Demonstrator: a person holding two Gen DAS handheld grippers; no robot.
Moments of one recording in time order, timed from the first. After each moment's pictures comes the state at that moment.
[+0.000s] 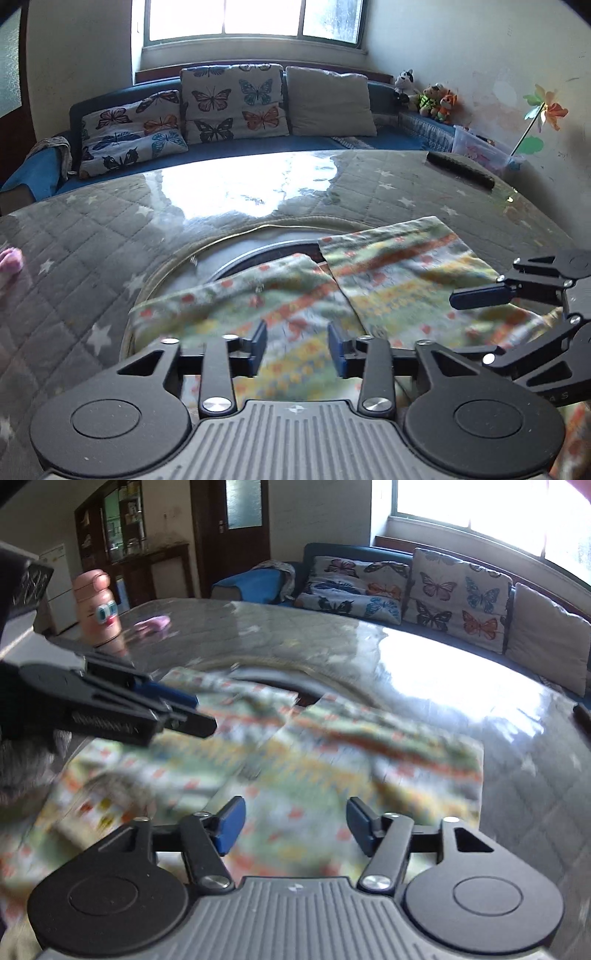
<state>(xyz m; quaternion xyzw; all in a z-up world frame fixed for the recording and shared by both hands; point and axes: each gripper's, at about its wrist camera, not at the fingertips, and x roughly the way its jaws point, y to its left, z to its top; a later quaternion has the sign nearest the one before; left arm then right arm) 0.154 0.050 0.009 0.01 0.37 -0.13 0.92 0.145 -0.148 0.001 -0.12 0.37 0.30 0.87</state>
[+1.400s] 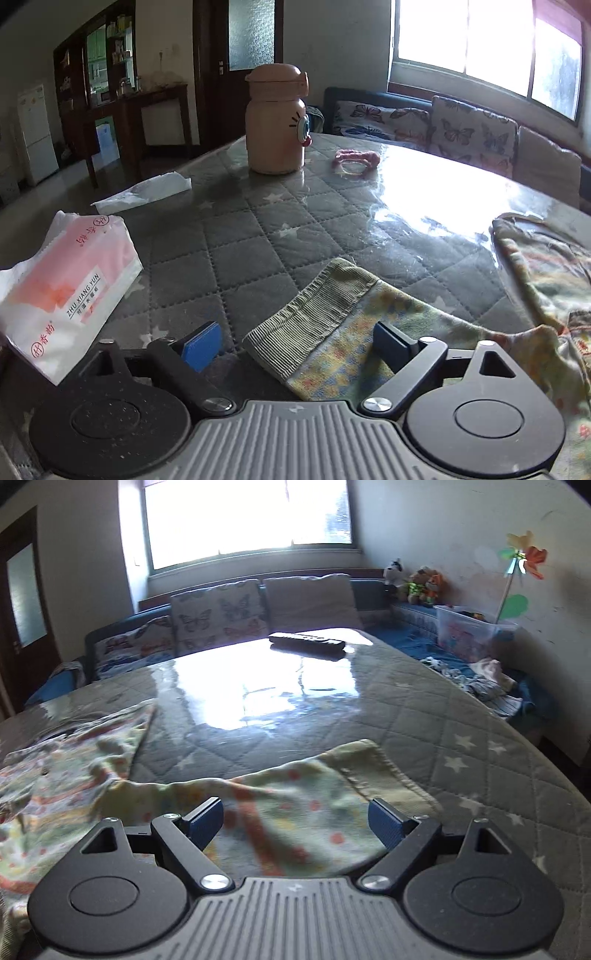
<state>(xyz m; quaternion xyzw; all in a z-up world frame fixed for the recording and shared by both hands) -0.027 0.231 -0.013 -0.09 0.33 0.23 0.91 0.032 -0.373 -0.002 0.06 0.32 -0.05 0.95</state>
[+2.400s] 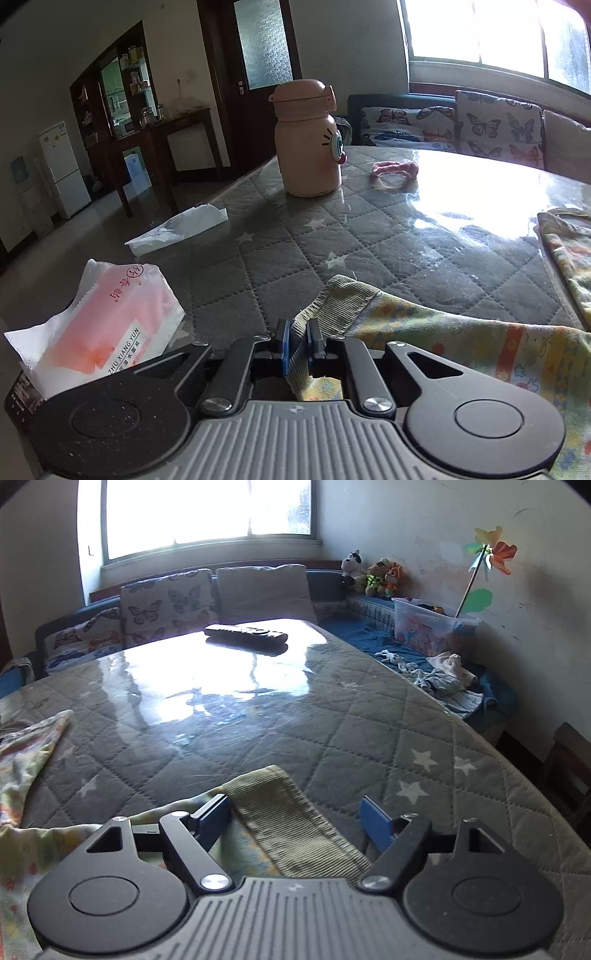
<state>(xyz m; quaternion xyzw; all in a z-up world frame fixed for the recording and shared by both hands) -0.009 0.243 -0.010 -0.01 0.33 0.29 0.90 0.088 -0.407 -0.018 0.04 0.34 -0.12 0.93</state>
